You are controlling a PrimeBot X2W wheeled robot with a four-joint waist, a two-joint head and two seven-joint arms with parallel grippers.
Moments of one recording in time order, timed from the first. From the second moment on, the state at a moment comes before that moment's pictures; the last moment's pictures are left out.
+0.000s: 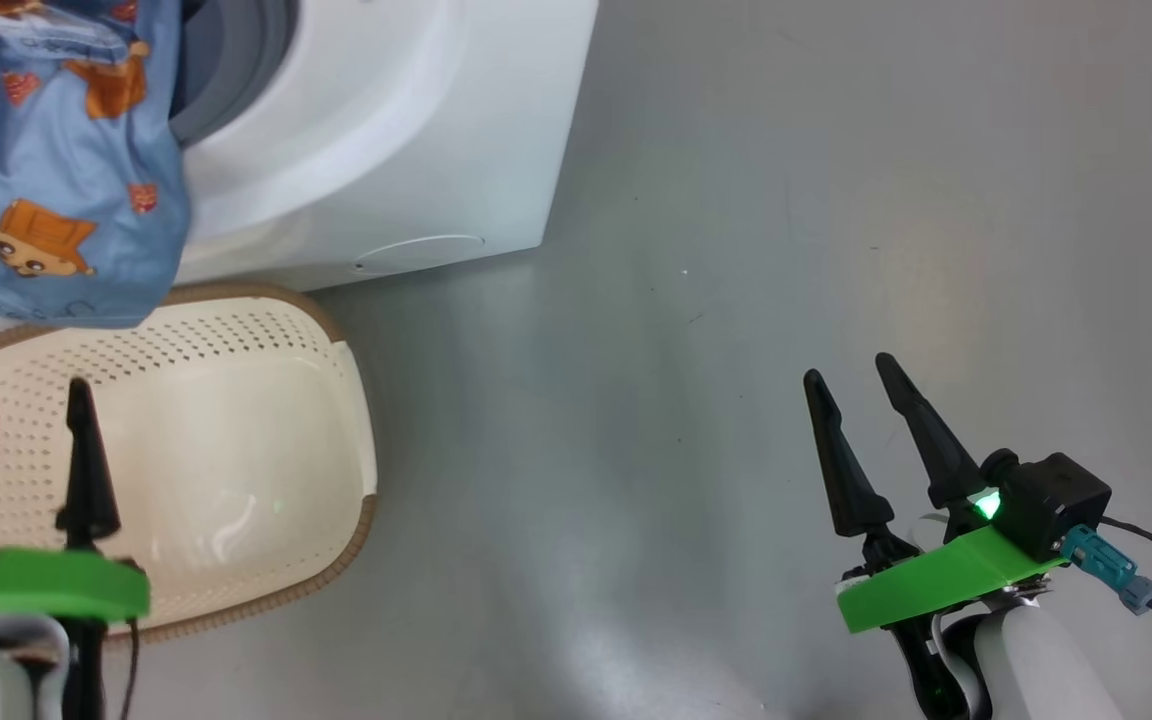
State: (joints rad) left arm -0.24 0.12 0.20 0.22 -0.22 -0.11 -0.22; right arm -0.22 -0.05 0.11 0.14 0.29 0.13 -0.25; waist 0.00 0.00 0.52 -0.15
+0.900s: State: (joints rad) left arm -0.69 0.25 0.16 0.61 -0.34 -0.12 -0.09; right arm -0.23 -0.05 0.12 0.13 0.33 0.13 -0.25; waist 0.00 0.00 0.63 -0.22
